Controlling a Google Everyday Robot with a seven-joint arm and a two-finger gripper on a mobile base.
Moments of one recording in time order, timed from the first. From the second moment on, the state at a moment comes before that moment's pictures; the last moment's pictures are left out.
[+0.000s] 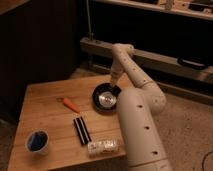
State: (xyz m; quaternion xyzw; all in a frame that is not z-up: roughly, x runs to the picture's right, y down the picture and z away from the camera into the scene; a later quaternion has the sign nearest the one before) arm 0.088 -0.036 0.975 0.00 -0.39 -0.89 0.25
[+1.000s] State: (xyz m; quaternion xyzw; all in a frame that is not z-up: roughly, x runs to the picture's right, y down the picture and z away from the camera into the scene) arm 0.189 0.031 0.916 -0.08 -0.40 -0.85 0.33
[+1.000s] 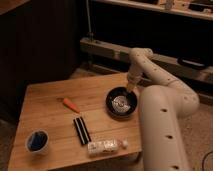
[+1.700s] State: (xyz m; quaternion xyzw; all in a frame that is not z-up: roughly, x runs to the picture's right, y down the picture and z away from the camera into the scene) arm 0.234 0.098 0.854 -0.06 -0.43 -0.85 0.30
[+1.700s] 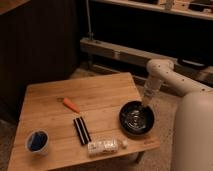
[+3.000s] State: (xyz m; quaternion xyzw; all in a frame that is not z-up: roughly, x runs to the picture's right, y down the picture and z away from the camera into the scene) arm -0.016 0.089 0.869 0.06 -0.48 -0.87 0.09
